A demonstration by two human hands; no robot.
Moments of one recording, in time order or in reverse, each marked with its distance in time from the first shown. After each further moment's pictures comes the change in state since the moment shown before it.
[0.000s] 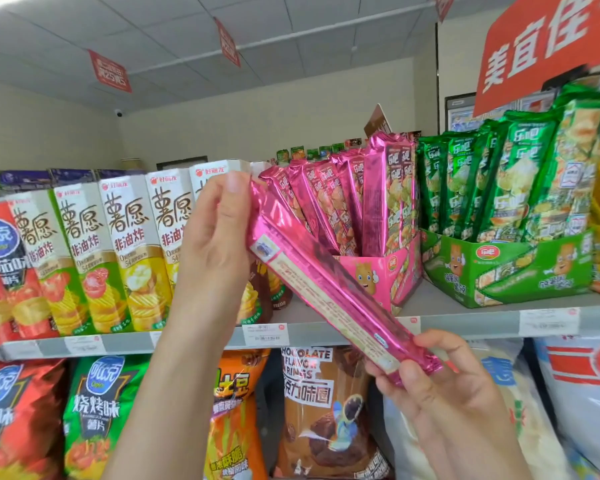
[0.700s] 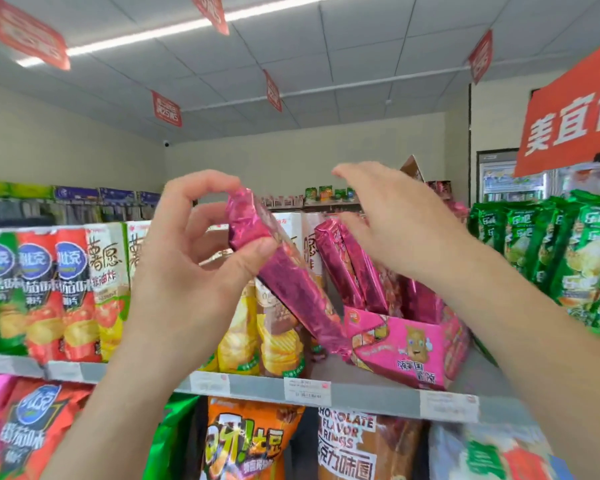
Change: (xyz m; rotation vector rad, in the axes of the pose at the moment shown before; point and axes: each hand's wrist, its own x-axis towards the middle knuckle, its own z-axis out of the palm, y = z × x) left_hand 0.016 0.042 -0.067 0.217 0.041 0.288; right_hand 0.148 -0.084 0.175 -1.859 -0.435 -0.902
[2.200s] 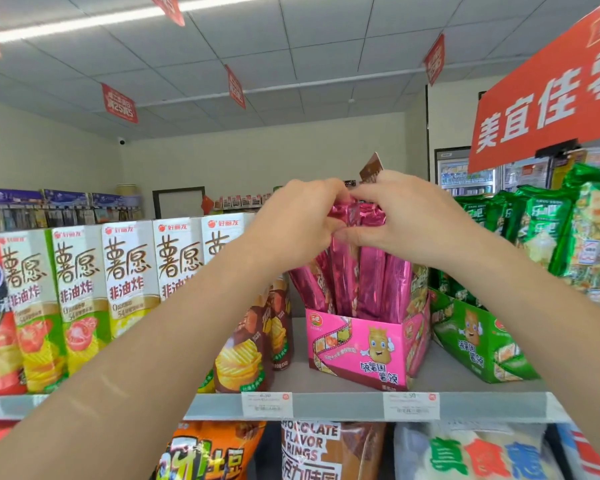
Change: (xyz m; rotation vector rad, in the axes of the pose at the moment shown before) left_hand 0.088 -0.054 0.119 0.805 -0.561 0.193; right_hand -0.009 0.071 0.007 -0.148 -0.153 0.100
